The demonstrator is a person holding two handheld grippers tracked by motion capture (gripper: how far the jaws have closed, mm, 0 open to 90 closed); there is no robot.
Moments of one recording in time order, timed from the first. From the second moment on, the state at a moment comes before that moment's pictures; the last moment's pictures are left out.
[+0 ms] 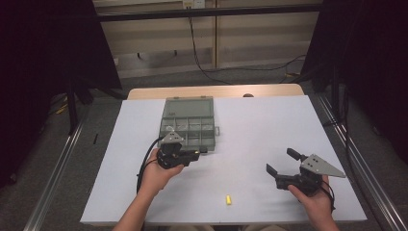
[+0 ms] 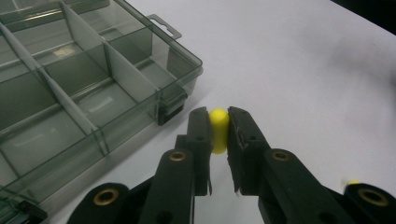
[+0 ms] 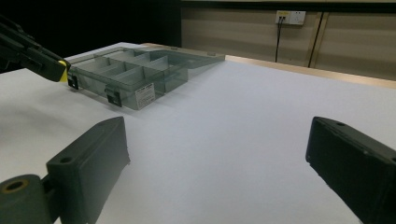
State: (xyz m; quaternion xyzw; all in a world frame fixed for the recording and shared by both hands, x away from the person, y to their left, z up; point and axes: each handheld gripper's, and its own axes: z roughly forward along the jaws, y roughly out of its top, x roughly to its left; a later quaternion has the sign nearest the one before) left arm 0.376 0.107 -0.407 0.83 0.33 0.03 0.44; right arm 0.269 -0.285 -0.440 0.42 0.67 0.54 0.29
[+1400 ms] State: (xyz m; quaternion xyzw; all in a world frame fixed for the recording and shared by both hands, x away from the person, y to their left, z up) left arm 0.420 0.121 -0.400 0.81 0.40 0.07 0.42; right arm 0.267 -0.286 -0.439 0.42 0.67 0.54 0.29
